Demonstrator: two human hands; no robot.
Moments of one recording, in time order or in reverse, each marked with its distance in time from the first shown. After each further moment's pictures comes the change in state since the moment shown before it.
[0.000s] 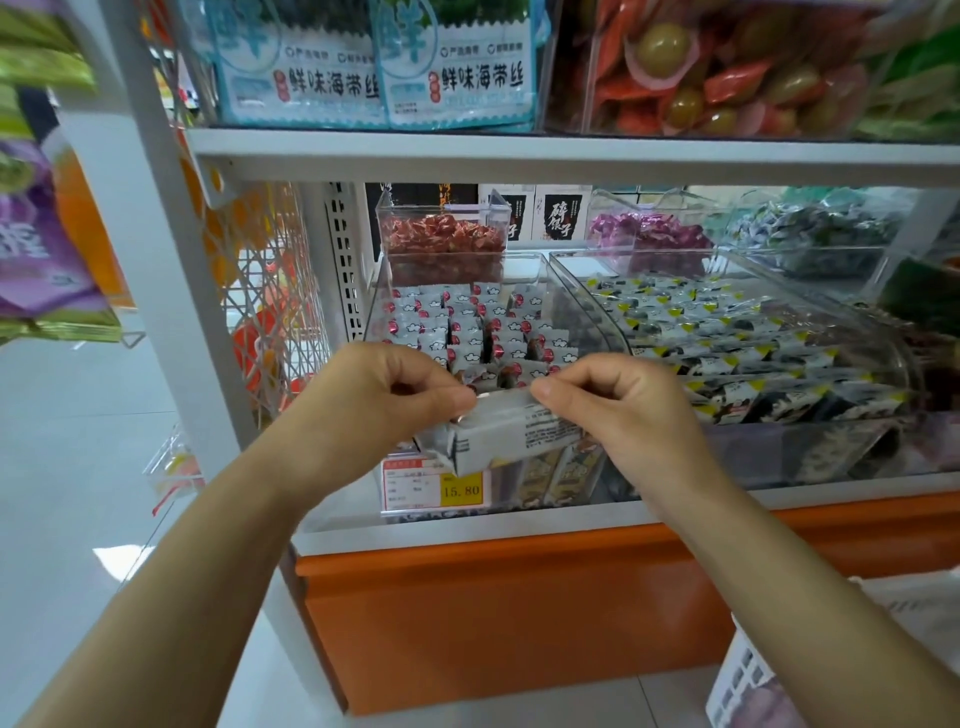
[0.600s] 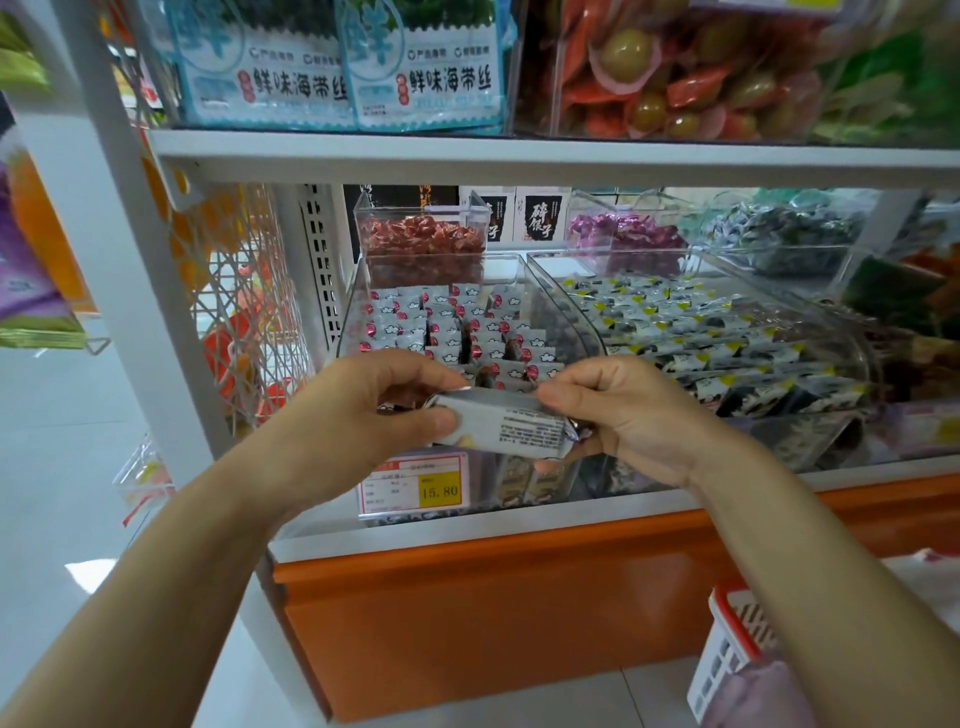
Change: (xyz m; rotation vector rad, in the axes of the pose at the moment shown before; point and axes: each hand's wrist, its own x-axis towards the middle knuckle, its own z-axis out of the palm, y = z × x) left_hand 0.000 -0.005 0.004 -0.048 -0.114 -0.009; right_hand 0.014 0.005 -0.028 0.377 -0.360 0.388
